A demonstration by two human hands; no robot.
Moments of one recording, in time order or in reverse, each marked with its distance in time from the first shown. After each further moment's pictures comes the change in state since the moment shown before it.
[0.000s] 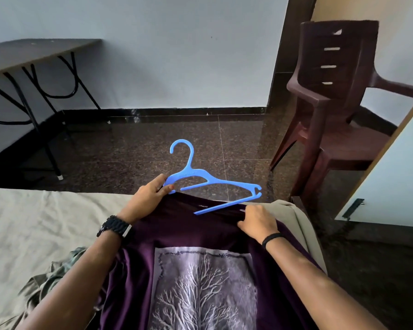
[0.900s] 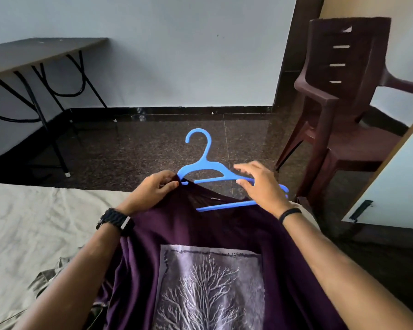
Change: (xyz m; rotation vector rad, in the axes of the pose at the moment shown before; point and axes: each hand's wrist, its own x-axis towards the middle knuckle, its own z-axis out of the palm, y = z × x) left_hand 0.014 -0.013 -0.012 -0.109 -0.052 0.242; right_hand 0.032 -0.007 -0.055 0.412 0.361 -0.502
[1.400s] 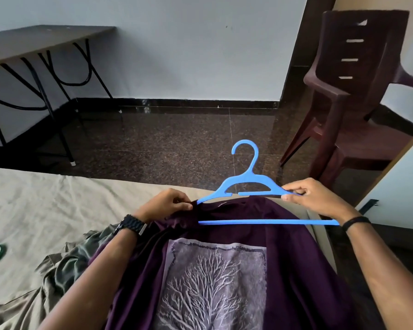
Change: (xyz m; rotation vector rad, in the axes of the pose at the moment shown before) left_hand -0.025 -0.011 0.039 0.037 -0.237 -0.081; right_hand -0.039 0.043 -0.072 0.118 -0.439 0.320
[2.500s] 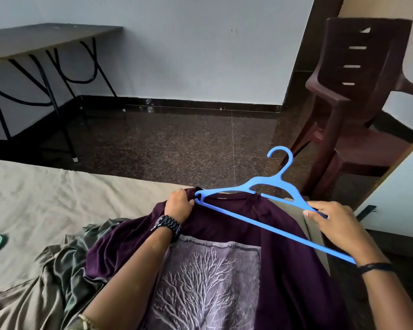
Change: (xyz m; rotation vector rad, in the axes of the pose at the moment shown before) left_hand 0.035 0.011 0.062 0.197 0.386 -0.481; right_hand -0.065 0.012 0.005 -0.171 0.280 0.187
